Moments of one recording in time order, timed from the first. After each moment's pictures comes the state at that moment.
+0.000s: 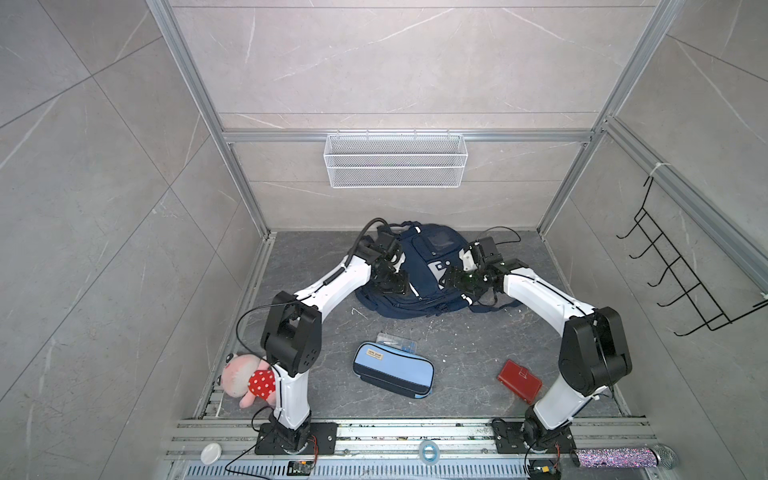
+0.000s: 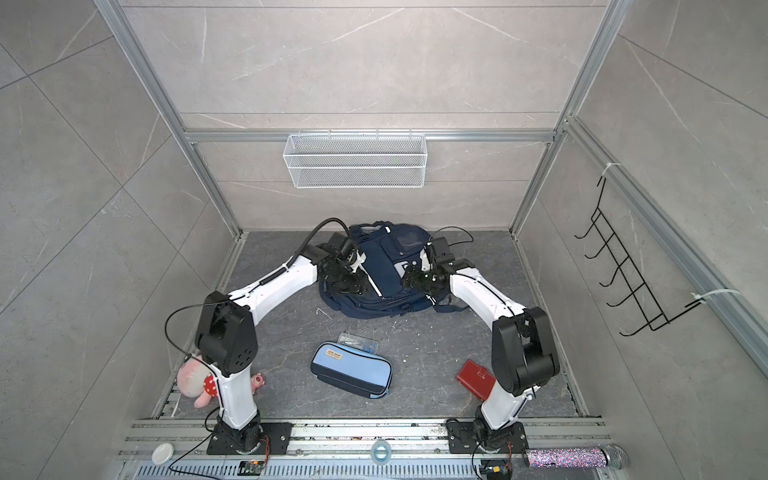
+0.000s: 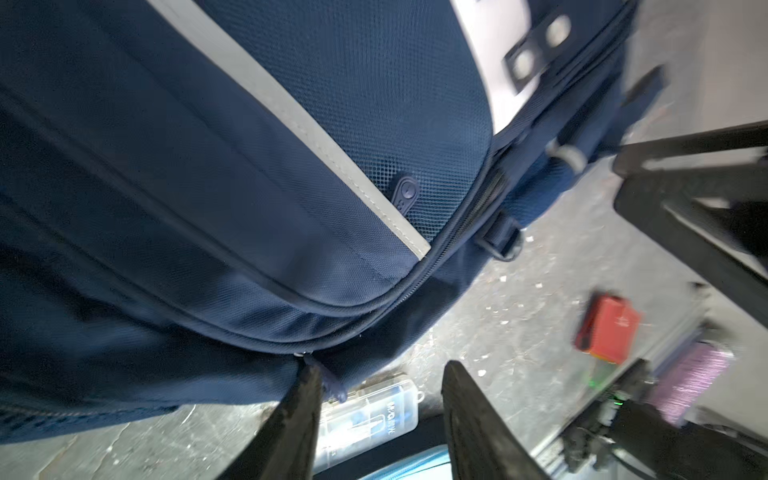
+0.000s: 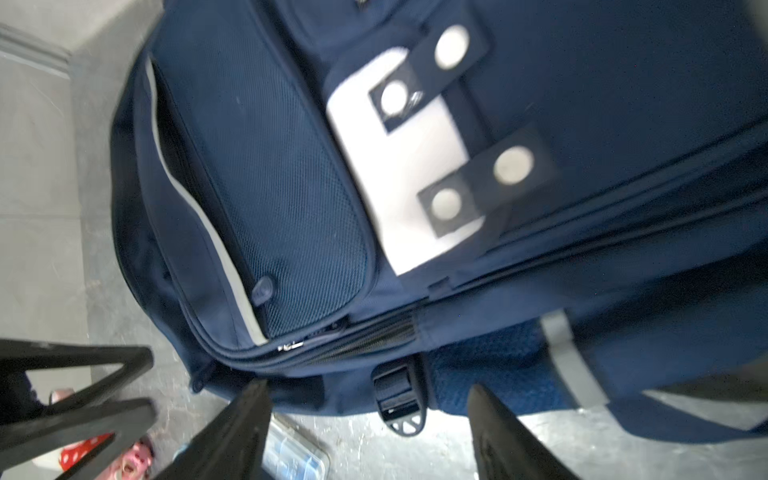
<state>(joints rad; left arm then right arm) -0.62 1.96 1.69 -0.91 0.25 -0.34 0.32 1.72 1.30 -0.59 -0.28 0.50</state>
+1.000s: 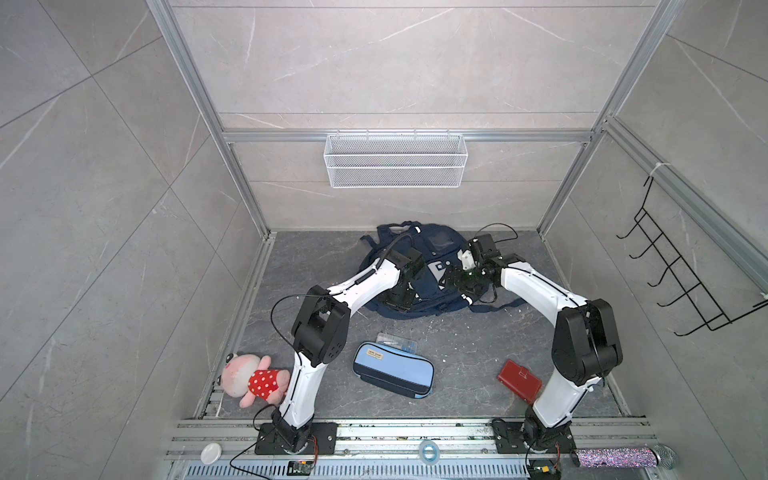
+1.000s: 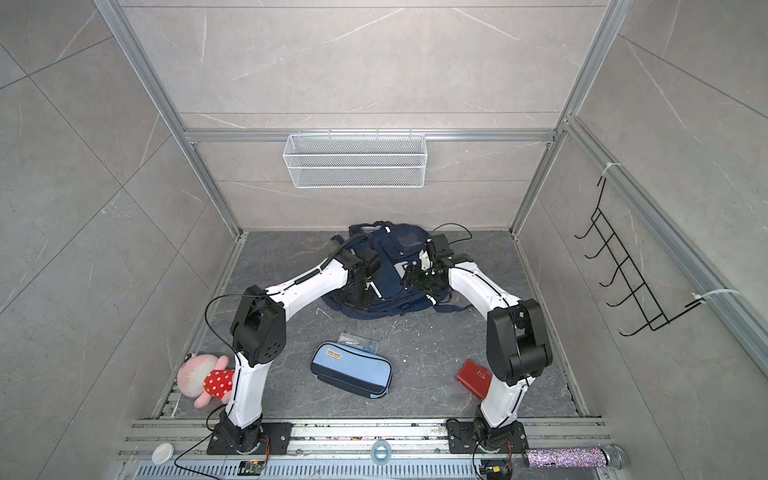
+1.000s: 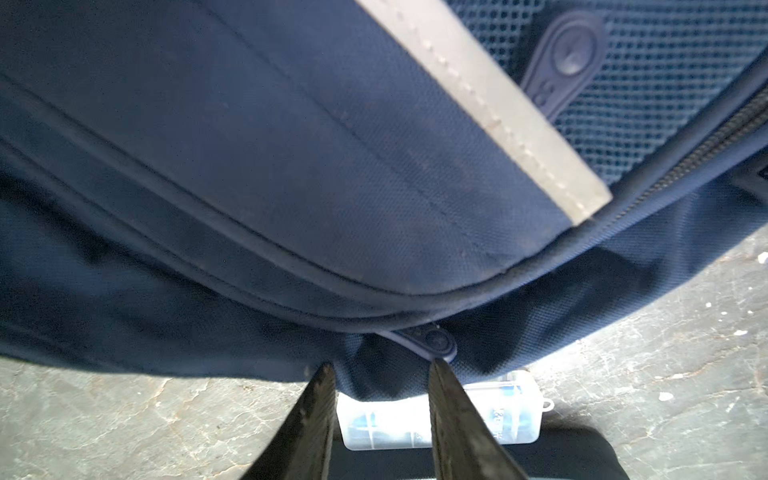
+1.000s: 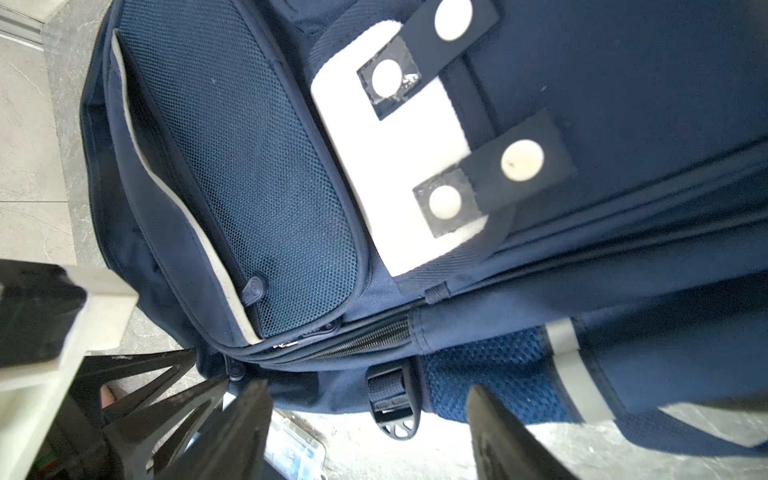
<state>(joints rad) -0.72 2.12 1.83 -1.16 -0.03 -0.30 0.29 1.77 1.36 -0.65 -0.32 0.46</state>
